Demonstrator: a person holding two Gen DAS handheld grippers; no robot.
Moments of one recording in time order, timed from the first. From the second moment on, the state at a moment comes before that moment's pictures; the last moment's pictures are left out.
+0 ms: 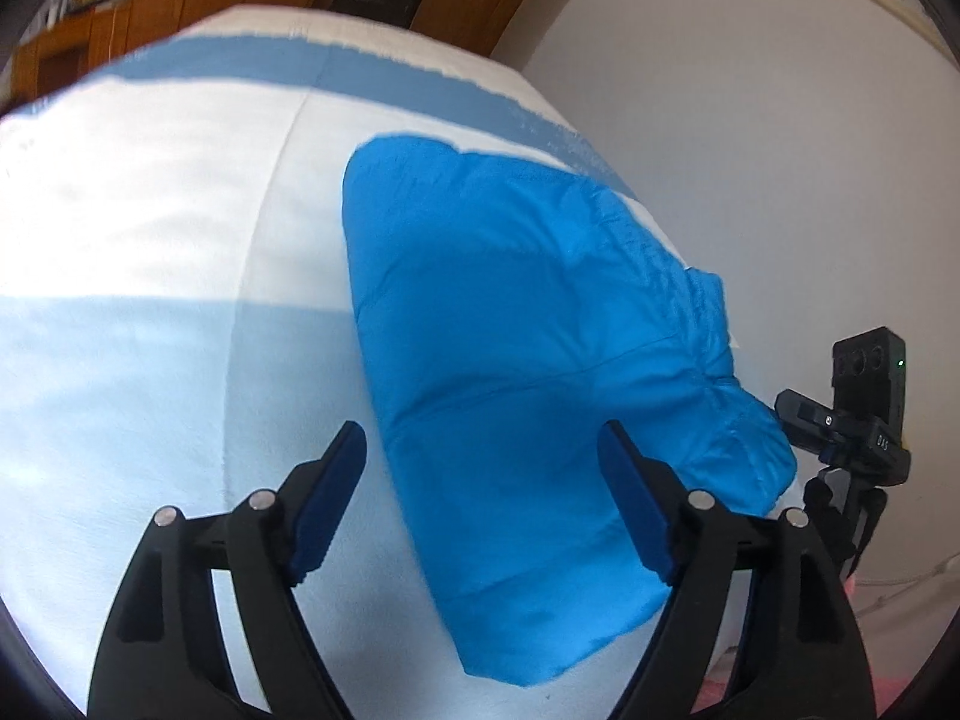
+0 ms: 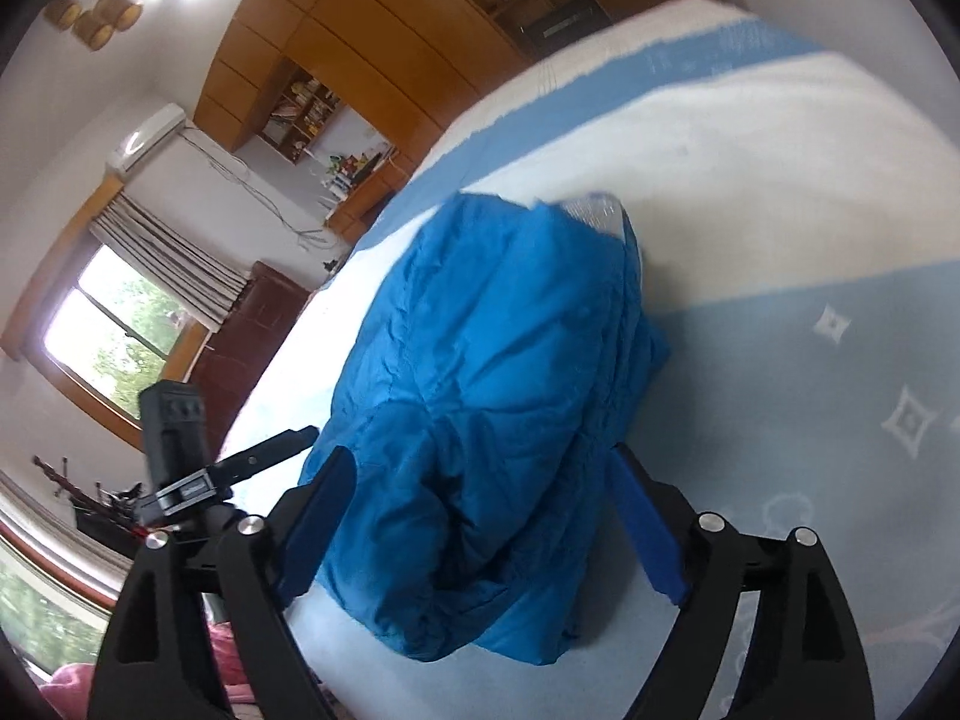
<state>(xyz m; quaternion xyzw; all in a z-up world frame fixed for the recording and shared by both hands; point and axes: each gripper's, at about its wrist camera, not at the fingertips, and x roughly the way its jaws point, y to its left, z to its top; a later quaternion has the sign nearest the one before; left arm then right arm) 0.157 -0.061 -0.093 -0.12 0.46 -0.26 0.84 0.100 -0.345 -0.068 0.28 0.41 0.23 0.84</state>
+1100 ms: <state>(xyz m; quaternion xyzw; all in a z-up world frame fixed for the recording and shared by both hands) 0.203 -0.092 -0.140 -0.13 0.48 -0.35 0.79 0.176 -0.324 -0.124 0.30 0.44 0.32 0.78</state>
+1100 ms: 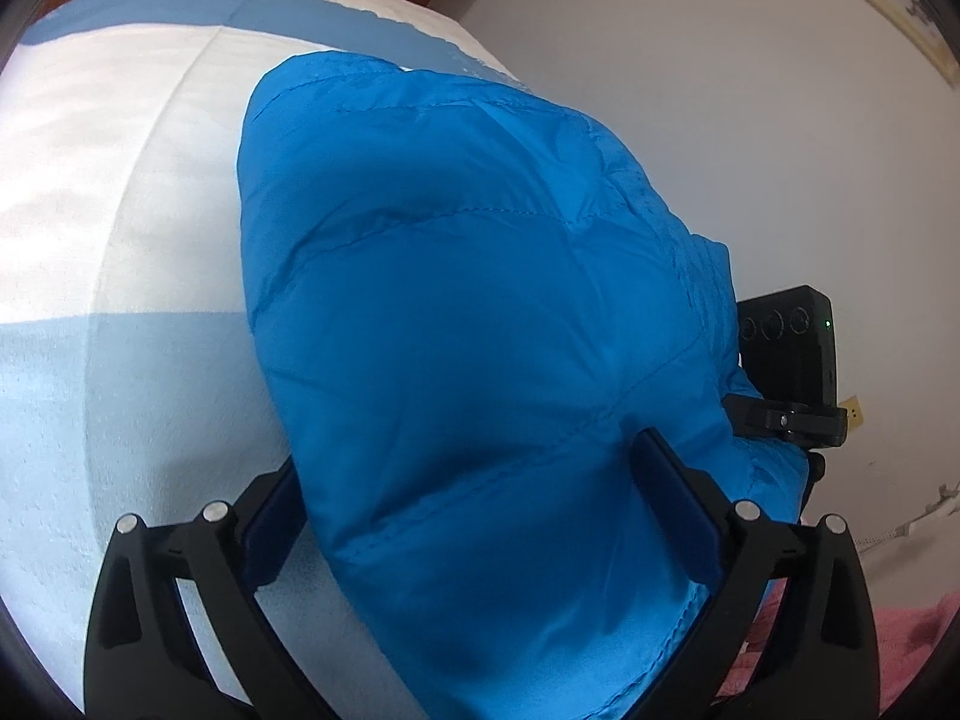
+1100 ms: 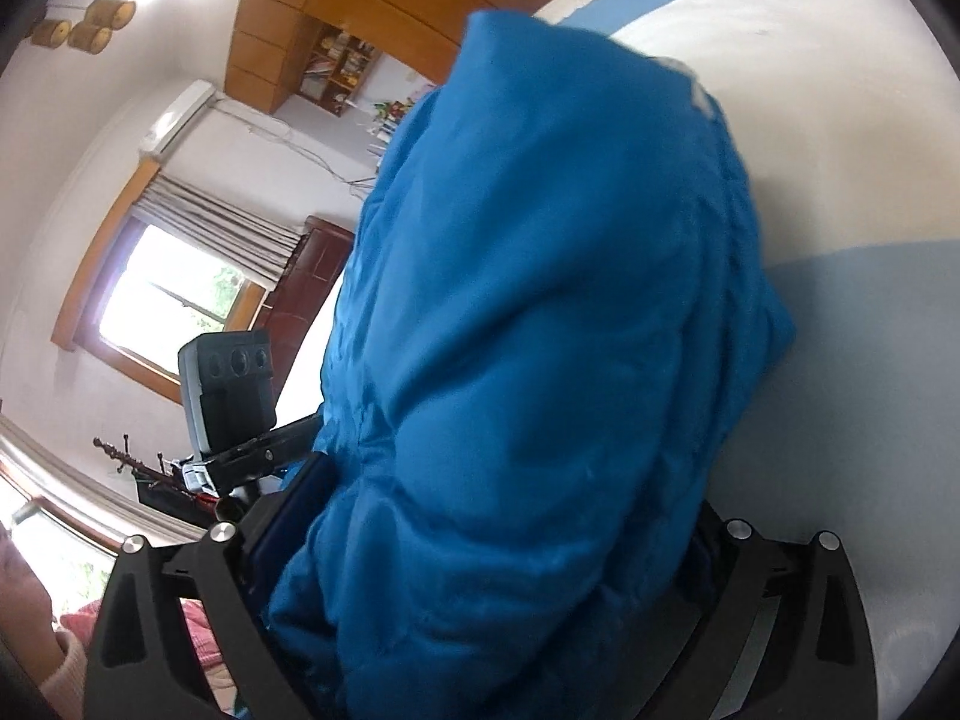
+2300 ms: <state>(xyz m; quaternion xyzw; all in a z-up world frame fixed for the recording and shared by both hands) 0.168 -0.078 -0.072 -0.09 0.36 -0.31 0.88 0.167 -0.298 -0.060 0.17 0.36 0.36 0.84</state>
